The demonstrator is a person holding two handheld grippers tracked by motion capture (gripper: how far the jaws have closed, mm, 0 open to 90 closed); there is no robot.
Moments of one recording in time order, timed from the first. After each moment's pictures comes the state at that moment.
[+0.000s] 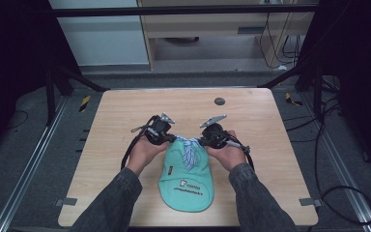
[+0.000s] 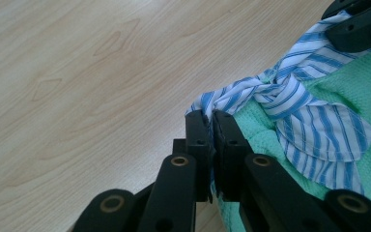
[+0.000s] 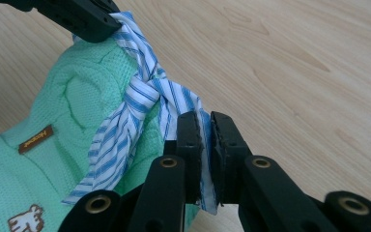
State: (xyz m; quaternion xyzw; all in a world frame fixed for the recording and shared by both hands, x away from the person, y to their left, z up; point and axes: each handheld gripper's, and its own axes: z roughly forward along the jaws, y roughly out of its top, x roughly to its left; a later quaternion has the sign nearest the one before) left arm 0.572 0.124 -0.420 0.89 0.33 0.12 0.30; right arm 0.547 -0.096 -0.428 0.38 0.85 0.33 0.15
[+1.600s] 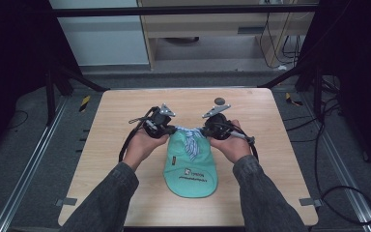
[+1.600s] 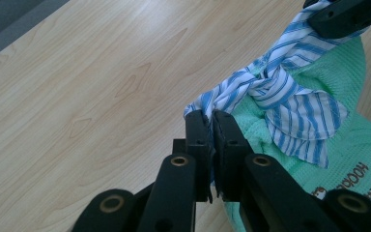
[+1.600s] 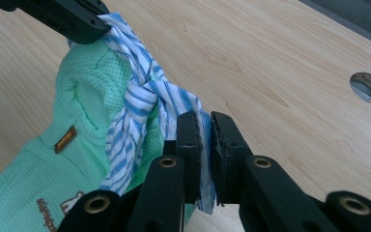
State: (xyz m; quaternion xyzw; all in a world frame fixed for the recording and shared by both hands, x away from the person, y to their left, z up) left arm 0.569 0.121 -0.384 0.89 0.30 0.16 0.32; right arm 0.552 -0.102 -0.390 0.36 0.85 0.34 0.18
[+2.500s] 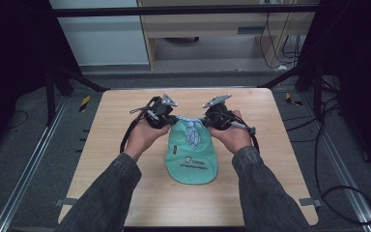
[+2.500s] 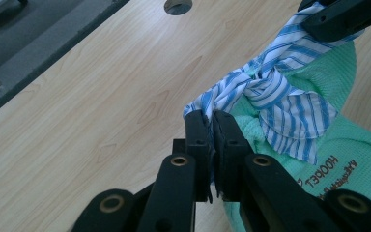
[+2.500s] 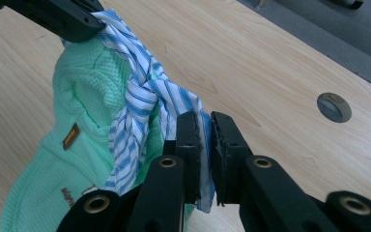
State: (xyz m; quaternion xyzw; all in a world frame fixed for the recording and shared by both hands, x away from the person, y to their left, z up) left arm 0.584 0.114 -0.358 0.88 0.29 0.18 0.32; right arm 0.569 -0.104 -0.367 0.36 0.84 0.34 0.21
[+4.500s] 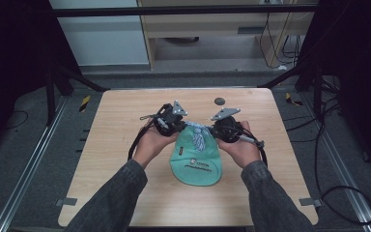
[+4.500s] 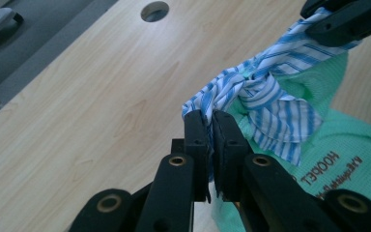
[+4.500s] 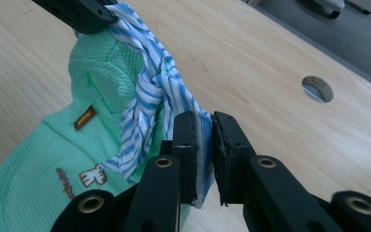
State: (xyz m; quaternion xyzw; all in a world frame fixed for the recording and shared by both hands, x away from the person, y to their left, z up) left arm 0.565 0.089 -0.377 0.89 0.25 0.20 0.32; right arm 0.539 -0.125 -0.387 0.35 0.84 0.34 0.24
